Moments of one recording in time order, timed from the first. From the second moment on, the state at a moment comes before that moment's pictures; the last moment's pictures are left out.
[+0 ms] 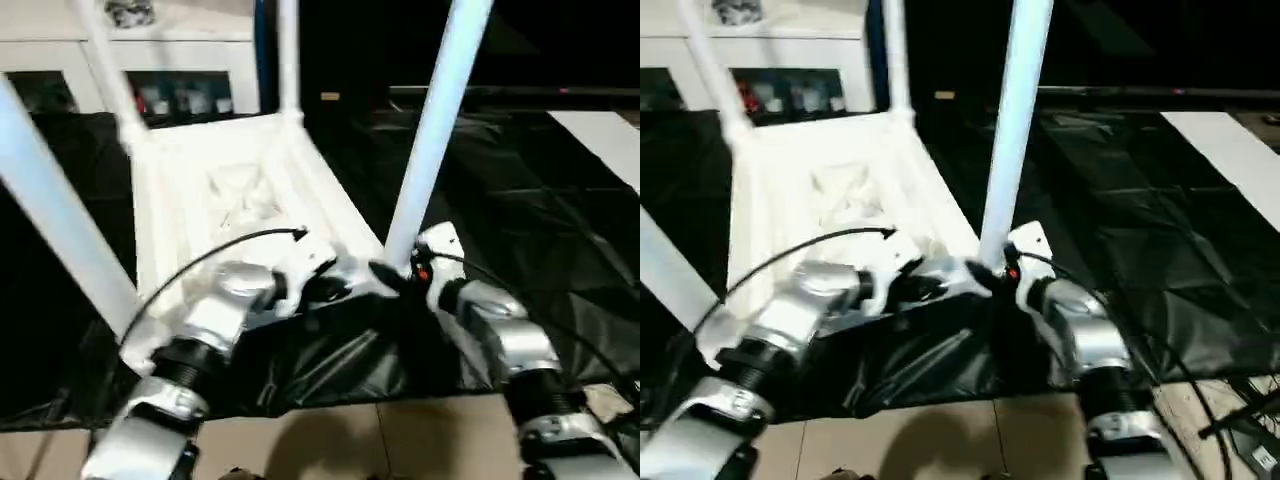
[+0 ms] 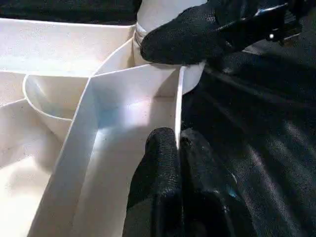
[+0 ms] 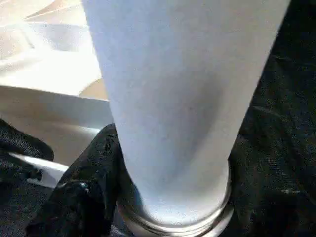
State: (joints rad) left arm -0.60 0.14 -0.23 0.56 0.09 0.28 -0.89; right arm -0.47 -0.17 -0.01 0.59 0.08 0.17 0.62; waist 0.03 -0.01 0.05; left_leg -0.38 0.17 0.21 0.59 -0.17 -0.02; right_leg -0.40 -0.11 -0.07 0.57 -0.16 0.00
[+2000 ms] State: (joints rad) left arm -0.51 0.26 -0.31 0.41 0.05 0.21 -1.07; right arm -0.40 -0.43 0.14 0.40 0.11 0.16 0.94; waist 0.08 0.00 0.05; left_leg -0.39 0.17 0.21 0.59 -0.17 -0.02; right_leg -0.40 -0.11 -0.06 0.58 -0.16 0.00
